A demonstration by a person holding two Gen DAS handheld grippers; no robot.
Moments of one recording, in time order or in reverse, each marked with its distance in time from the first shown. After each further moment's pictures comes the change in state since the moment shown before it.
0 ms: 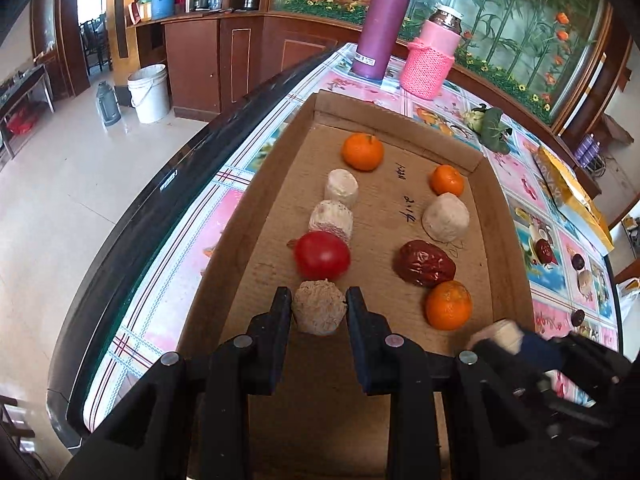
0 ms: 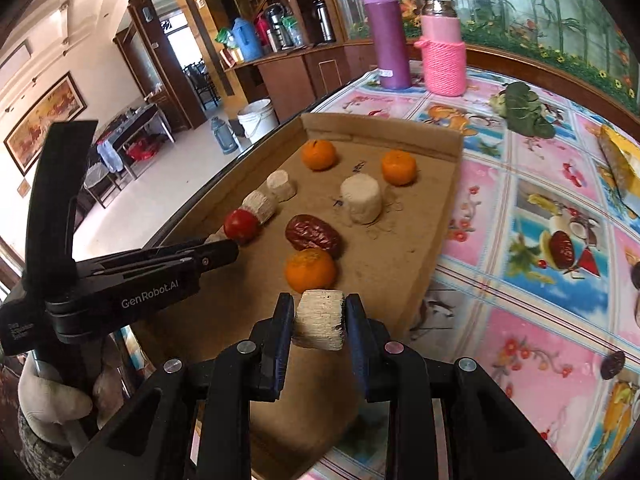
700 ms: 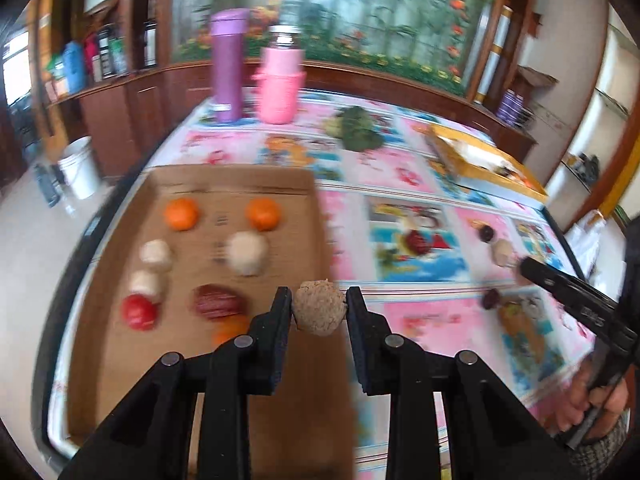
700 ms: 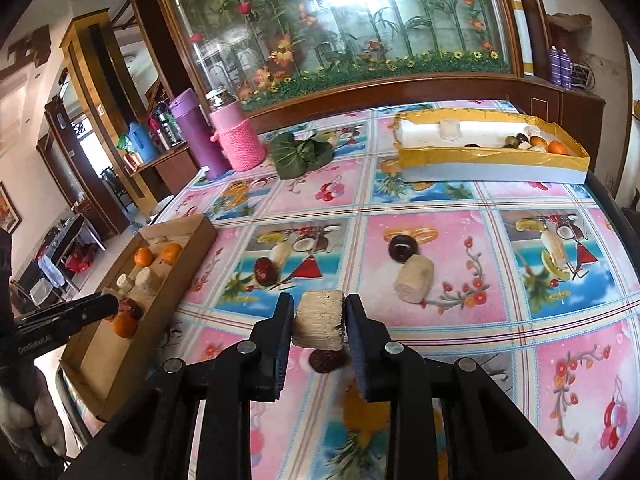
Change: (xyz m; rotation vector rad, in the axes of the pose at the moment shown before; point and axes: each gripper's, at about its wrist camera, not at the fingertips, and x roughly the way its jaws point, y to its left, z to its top) left arm -0.035 -0.117 -0.001 0.250 -0.098 -0.129; right arm -0.138 -0.185 -0.051 0.303 -0.273 -0.226
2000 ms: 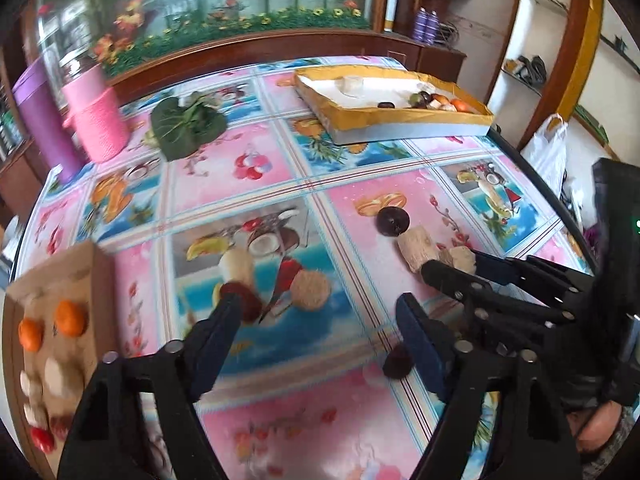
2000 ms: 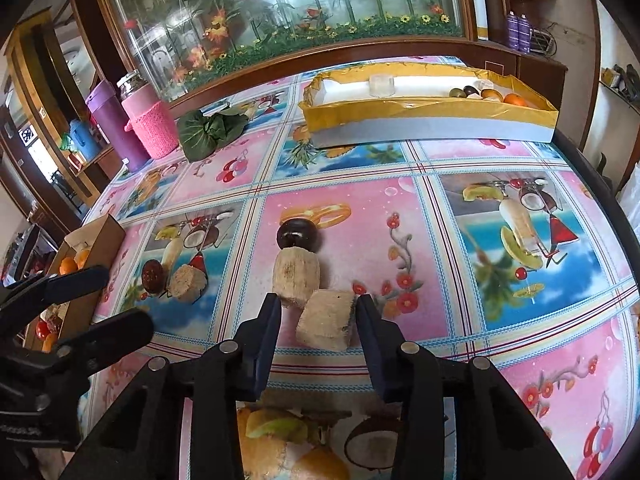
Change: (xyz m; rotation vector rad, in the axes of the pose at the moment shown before) left arm 0.110 -0.174 0.037 0.374 0.151 -0.162; right arm 0.045 -0.070 0.004 0.111 0.106 -0.179
